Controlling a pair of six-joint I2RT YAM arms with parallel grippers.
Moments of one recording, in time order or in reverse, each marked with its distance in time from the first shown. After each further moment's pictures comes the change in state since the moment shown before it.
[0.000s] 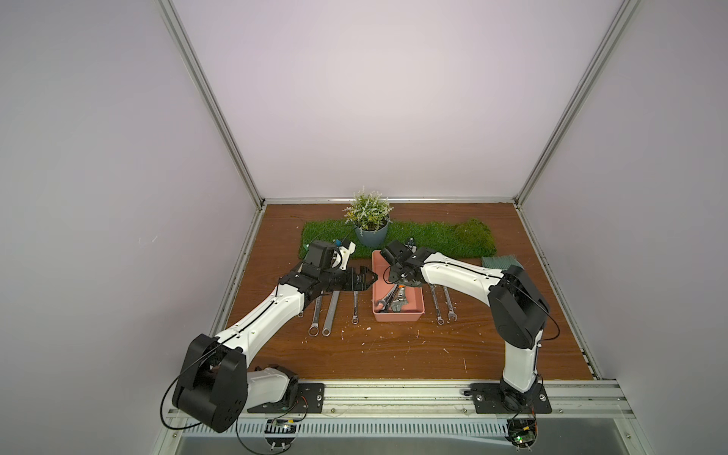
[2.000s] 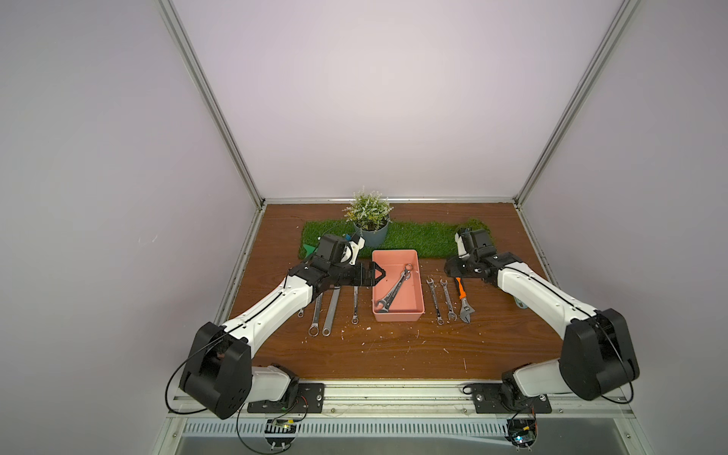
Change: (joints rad) left arm -0.080 0.071 0.111 -0.048 -0.058 -0.013; right arm -0.411 -0.497 -0.394 0.177 -0.293 -0.555
